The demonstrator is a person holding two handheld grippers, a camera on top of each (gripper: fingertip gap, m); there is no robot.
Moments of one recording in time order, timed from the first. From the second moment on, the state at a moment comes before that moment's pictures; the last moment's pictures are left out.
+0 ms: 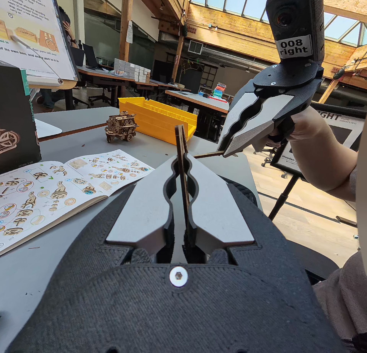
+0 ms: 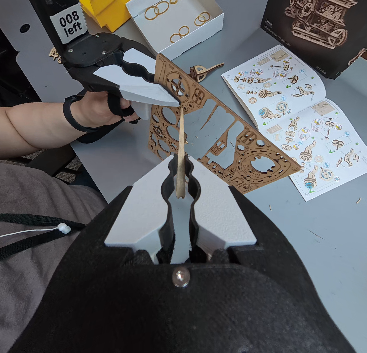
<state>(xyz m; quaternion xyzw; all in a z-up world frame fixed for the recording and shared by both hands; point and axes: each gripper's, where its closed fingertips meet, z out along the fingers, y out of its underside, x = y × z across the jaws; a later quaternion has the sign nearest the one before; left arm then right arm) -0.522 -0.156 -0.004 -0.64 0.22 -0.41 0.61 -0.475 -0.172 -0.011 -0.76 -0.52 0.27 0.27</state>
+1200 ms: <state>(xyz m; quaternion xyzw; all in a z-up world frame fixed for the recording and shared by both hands) -0.507 -0.175 0.007 -0.62 0.26 -0.26 0.70 -0.462 -0.194 -0.006 -0.81 -0.48 0.21 0.26</state>
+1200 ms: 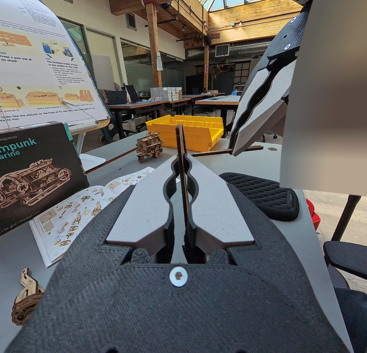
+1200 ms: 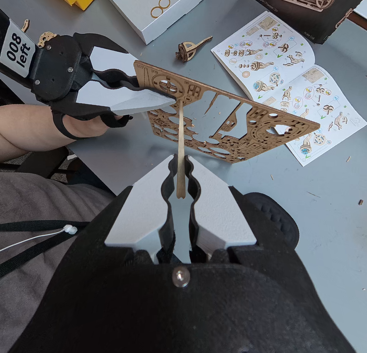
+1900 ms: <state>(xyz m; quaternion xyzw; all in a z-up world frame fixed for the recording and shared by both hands) -0.506 -0.176 0.006 -0.61 0.26 -0.25 0.70 -0.461 -0.196 -0.004 -0.81 -0.48 0.22 0.24</state>
